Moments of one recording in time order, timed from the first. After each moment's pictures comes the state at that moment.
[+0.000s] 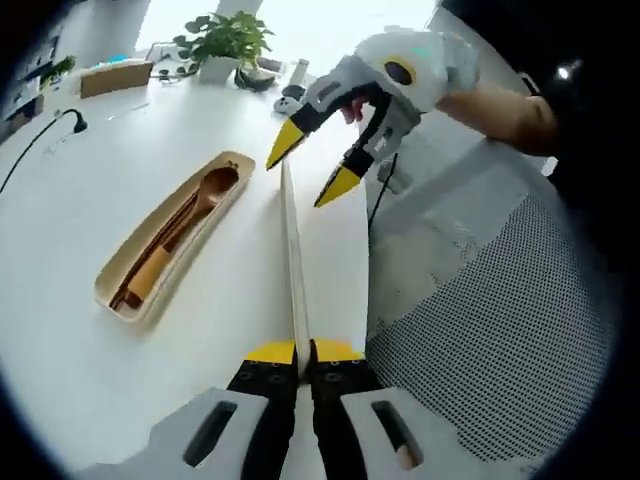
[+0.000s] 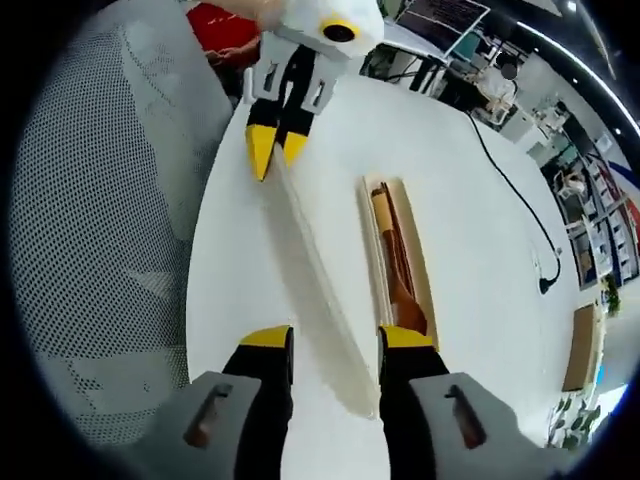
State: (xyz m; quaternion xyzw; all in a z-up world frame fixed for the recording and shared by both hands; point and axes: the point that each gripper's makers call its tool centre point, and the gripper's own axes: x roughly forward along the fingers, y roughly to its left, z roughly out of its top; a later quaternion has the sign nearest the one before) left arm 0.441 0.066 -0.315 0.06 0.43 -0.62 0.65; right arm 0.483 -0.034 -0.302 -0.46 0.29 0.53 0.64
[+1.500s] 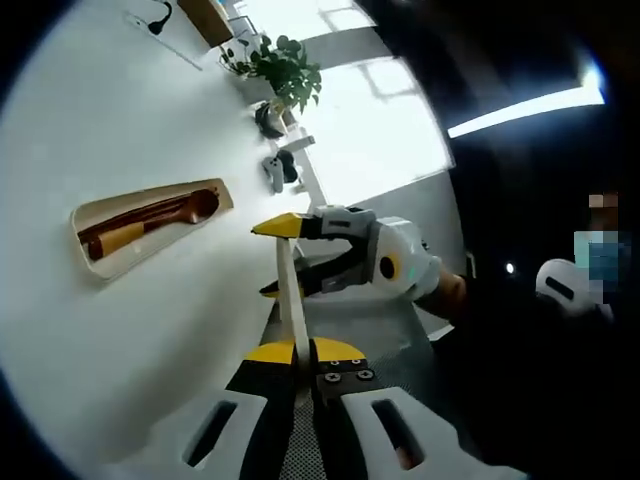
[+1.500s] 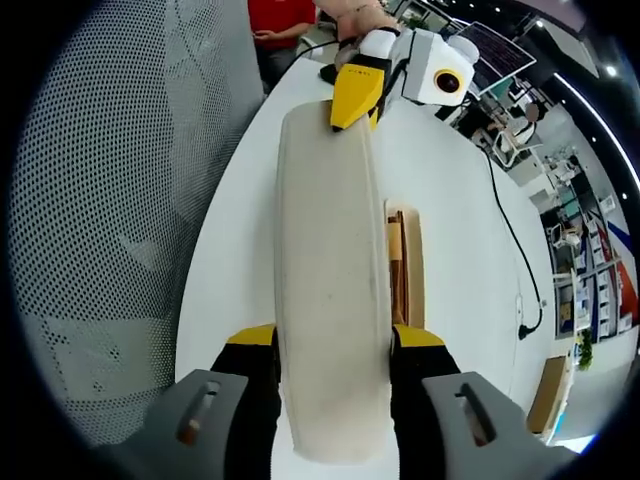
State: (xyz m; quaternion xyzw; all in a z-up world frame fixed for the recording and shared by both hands) left arm 0.451 0.065 -0.247 -0.30 0.48 -0.61 0.55; right arm 0.481 -0.018 -0.298 -0.52 0.24 0.54 0.61
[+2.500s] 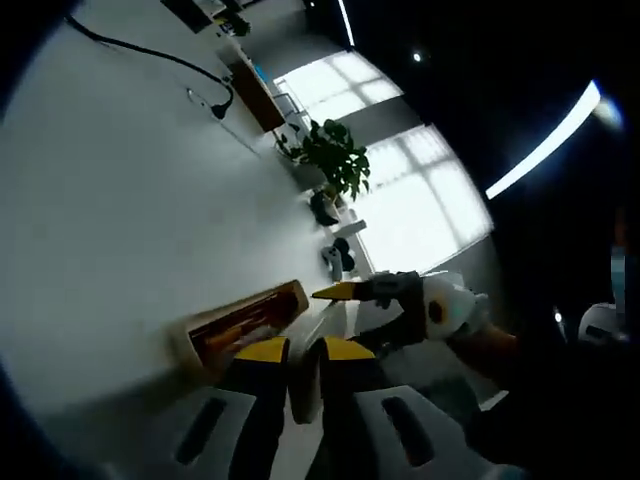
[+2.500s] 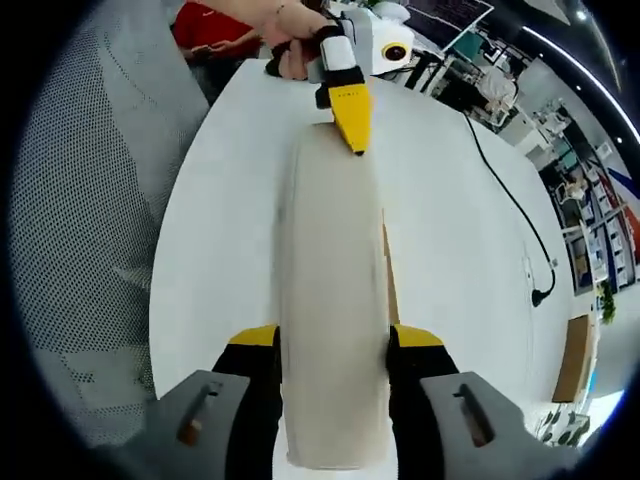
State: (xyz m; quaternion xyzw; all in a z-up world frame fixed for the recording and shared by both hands) left arm 0.557 0.079 -0.277 -0.35 0.40 -0.47 0.71; right arm 0.543 -0.018 -0.313 -0.46 0.32 0.53 0.64
